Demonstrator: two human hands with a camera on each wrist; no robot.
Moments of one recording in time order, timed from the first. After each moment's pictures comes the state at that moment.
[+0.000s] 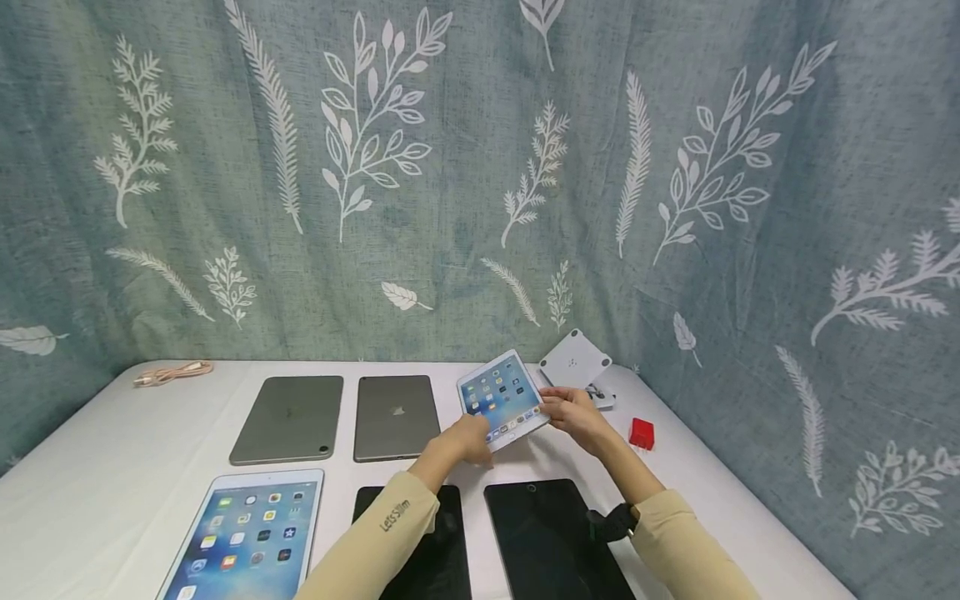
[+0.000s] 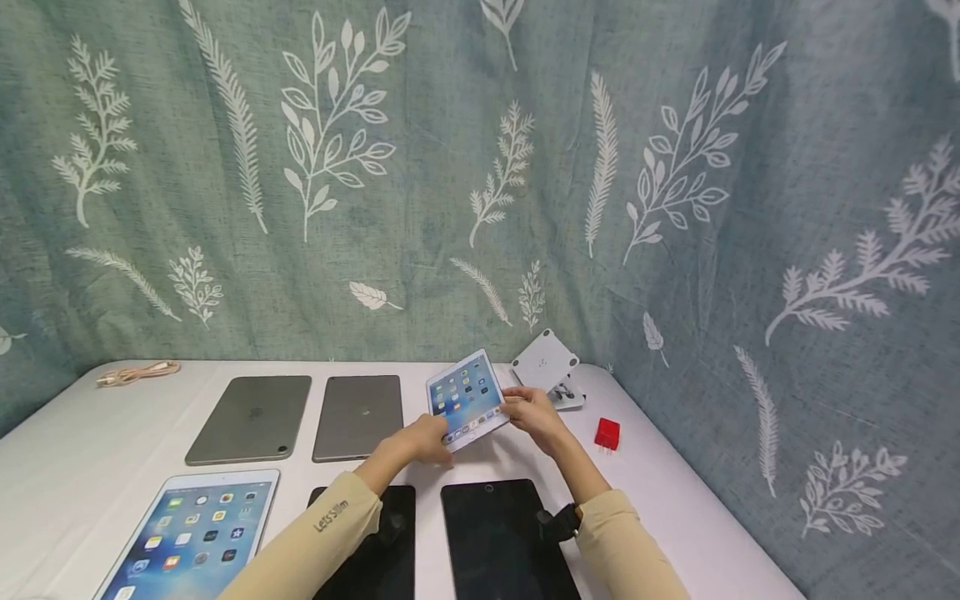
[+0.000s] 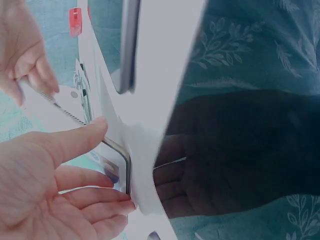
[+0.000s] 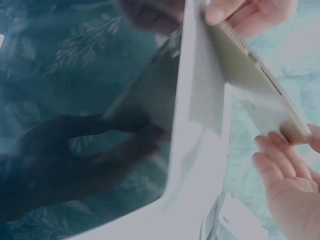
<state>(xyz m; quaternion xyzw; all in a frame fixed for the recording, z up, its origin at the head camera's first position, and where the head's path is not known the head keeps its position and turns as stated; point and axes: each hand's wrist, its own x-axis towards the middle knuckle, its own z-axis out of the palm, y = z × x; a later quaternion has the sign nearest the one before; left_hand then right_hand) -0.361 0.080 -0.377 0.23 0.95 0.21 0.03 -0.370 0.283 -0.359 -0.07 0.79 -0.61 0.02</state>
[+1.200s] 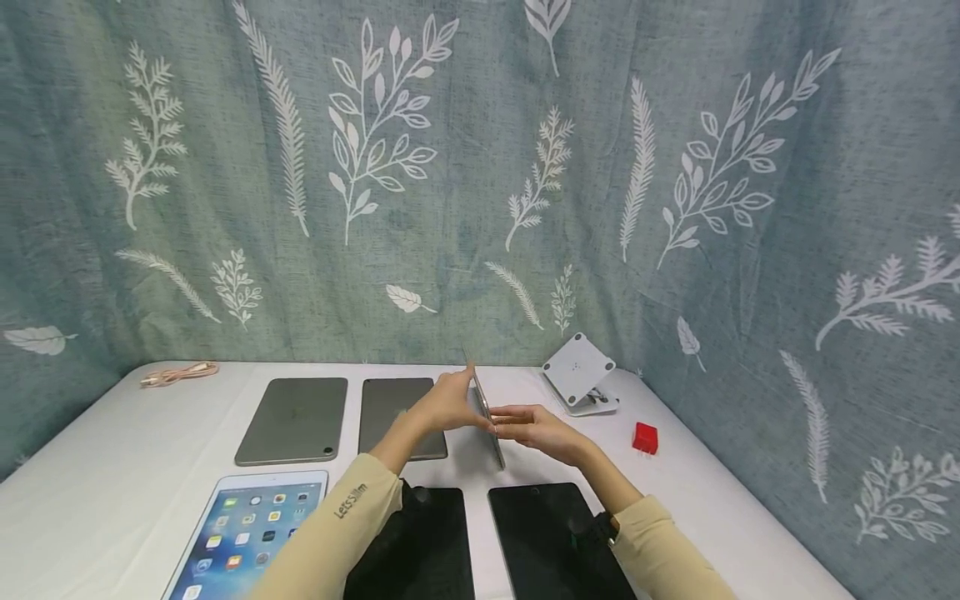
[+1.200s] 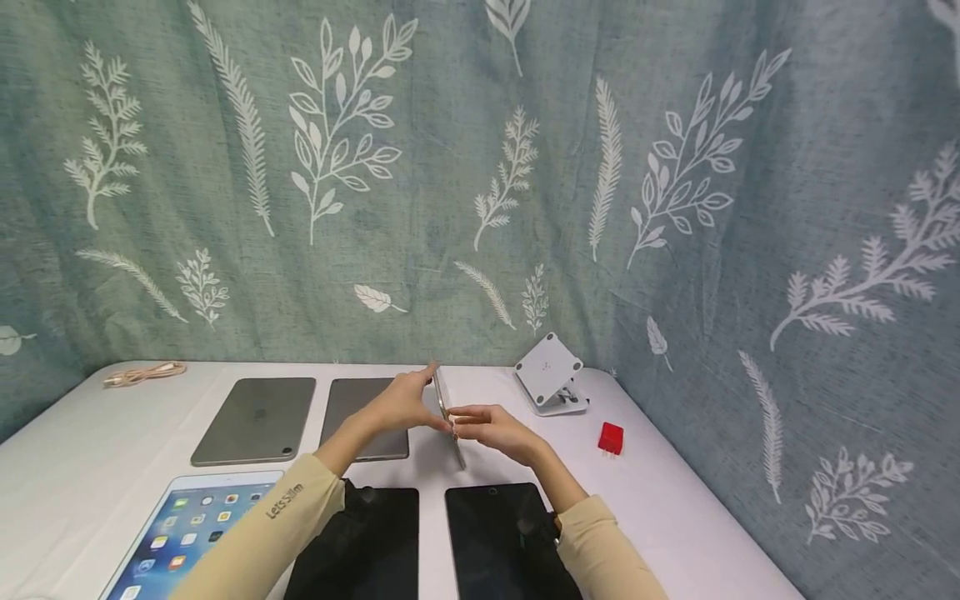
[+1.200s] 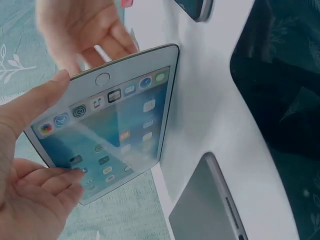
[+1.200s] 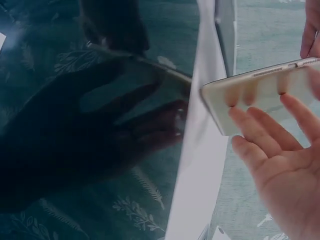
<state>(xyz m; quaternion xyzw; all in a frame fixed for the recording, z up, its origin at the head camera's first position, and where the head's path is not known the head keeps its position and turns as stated) -0.374 0.036 -0.335 0.27 0.91 0.33 -0.01 -0.365 0.246 -0.364 -0.22 0.82 -0.50 0.18</state>
